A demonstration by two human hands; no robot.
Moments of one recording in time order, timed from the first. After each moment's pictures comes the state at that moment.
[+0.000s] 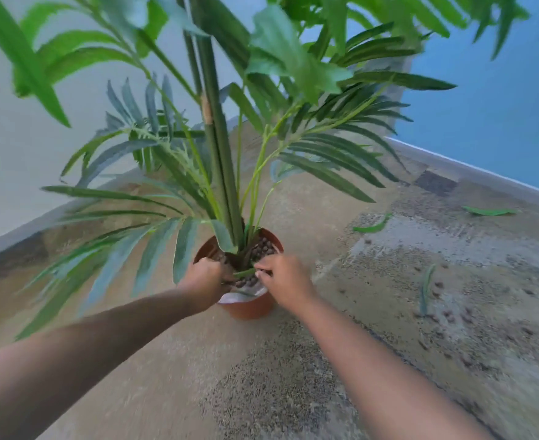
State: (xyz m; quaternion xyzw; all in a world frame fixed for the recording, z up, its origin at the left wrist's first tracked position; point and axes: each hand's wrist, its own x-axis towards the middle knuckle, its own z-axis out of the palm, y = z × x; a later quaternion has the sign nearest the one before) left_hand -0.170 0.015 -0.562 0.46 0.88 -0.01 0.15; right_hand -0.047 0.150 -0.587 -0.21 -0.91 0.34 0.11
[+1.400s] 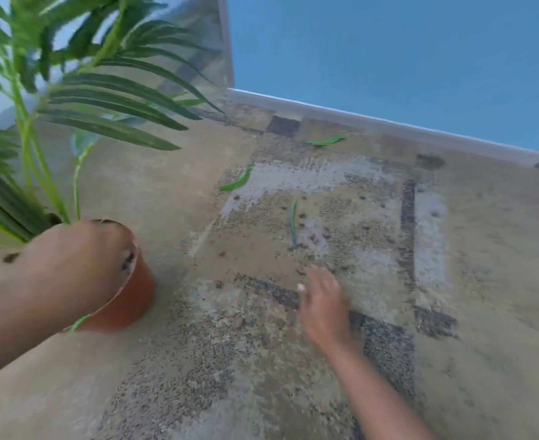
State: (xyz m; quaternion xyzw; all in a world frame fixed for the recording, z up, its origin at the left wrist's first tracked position) left_hand -0.100 0.090 -0.513 0.58 0.81 -0.04 0.02; right_hand 0.220 0.177 -0.698 -0.58 -0.77 0.20 0.17
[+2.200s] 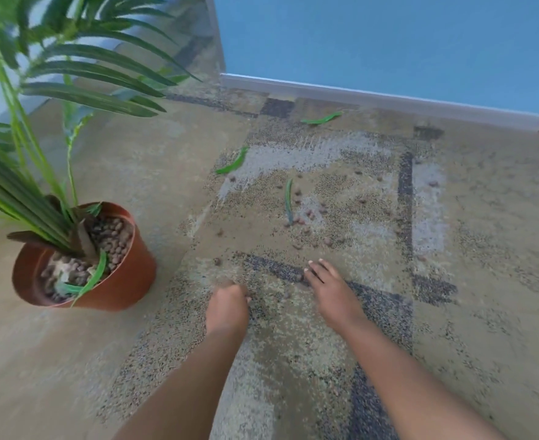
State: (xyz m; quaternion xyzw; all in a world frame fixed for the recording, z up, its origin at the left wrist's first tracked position) left_hand 0.071 0.089 -0.706 0.49 0.85 0.07 0.18; right_hand 0.269 0.176 -0.747 -0.50 -0.84 0.20 0.02
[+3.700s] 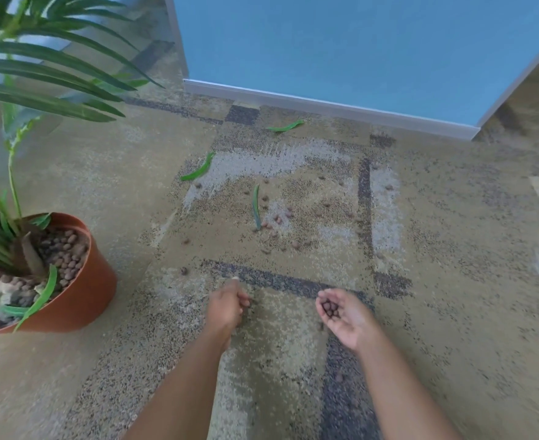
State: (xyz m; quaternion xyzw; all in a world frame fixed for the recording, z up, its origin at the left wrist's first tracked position) left_hand 0.103 0.112 -0.724 0.21 0.73 0.41 0.51; right_hand 0.335 0.158 -0.697 -0.59 -0.06 0.73 0.36
